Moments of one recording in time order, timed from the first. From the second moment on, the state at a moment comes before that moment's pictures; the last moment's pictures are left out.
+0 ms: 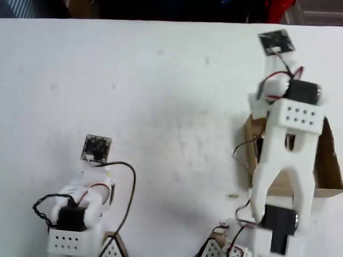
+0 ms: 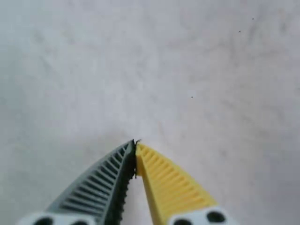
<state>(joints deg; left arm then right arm) -2.1 -104.3 97.1 73.4 -2.9 7.3 -11.6 -1.4 83.9 24.7</state>
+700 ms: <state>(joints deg) -7.3 -104.3 97.1 73.4 -2.9 -10.7 -49.7 15.5 86.5 19.0</state>
